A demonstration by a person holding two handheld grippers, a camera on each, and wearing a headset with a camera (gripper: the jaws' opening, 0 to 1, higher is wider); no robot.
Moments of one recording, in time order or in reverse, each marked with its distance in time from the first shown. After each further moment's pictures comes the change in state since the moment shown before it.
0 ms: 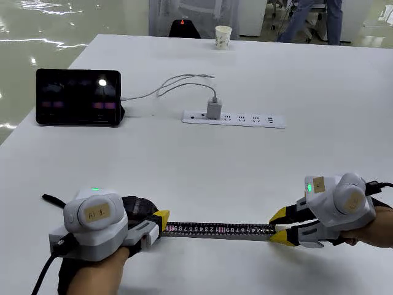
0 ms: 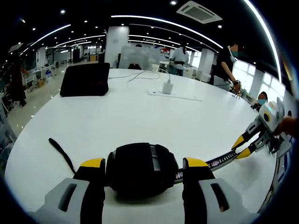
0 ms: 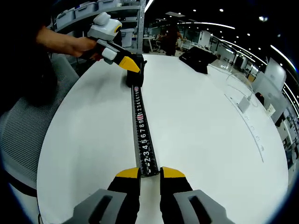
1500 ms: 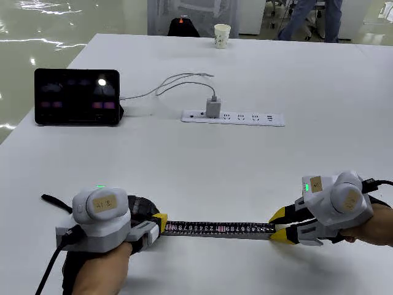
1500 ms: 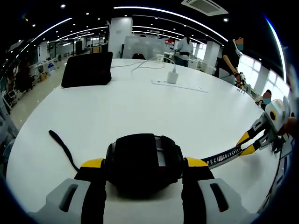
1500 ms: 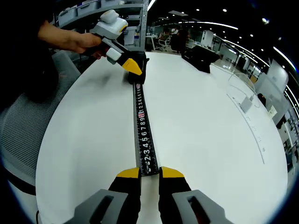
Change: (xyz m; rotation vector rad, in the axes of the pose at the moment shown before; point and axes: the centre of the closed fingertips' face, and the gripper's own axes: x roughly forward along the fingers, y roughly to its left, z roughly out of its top) left arm 0.007 0.004 -0.015 -0.010 0.095 0.040; right arm 0.002 0.000 -0.004 -0.020 0.020 0.011
